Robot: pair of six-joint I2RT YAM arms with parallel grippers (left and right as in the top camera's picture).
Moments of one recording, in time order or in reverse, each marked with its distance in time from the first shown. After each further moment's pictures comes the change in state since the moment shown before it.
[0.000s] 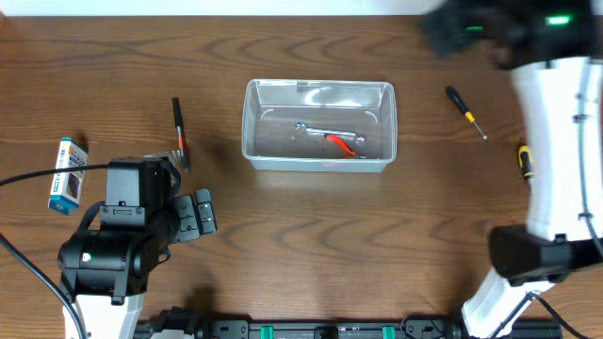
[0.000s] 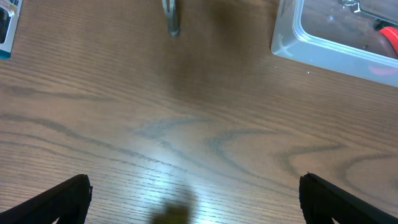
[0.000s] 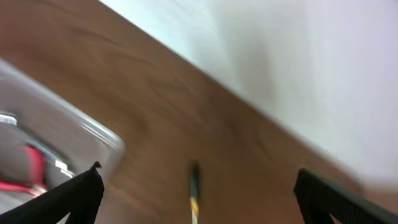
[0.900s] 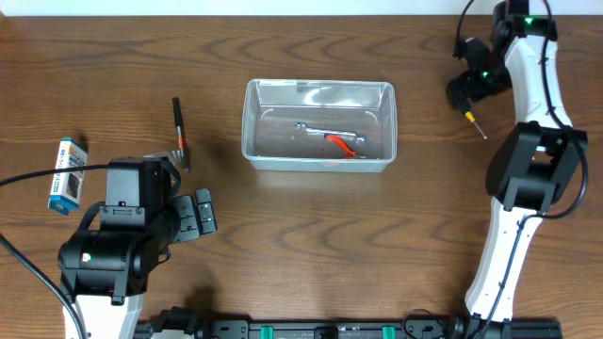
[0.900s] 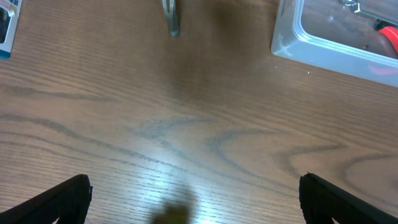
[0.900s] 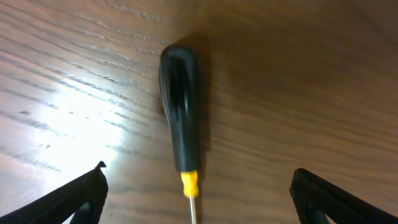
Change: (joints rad) left arm 0.000 0.000 0.000 0.001 0.000 0.000; right arm -0.222 0.572 -0.040 -0.055 0.022 -0.107
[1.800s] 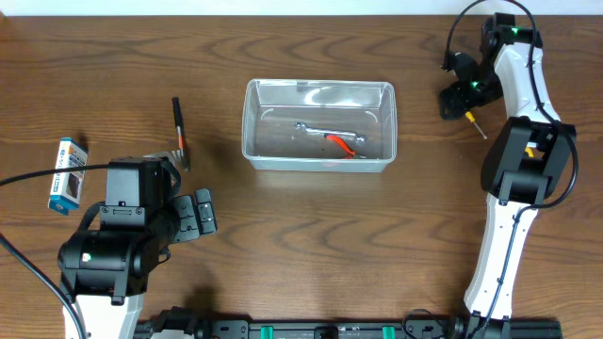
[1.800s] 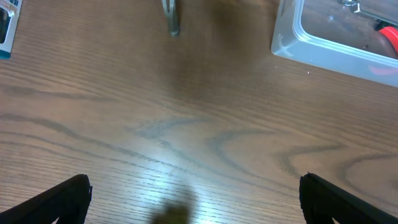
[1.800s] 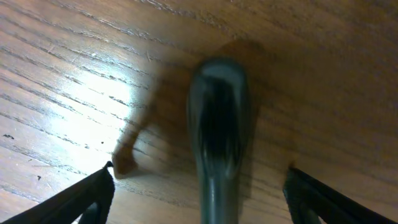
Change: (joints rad) left arm 0.000 0.000 0.000 0.000 0.000 0.000; right arm 0.003 0.080 0.000 0.006 -0.070 -0.008
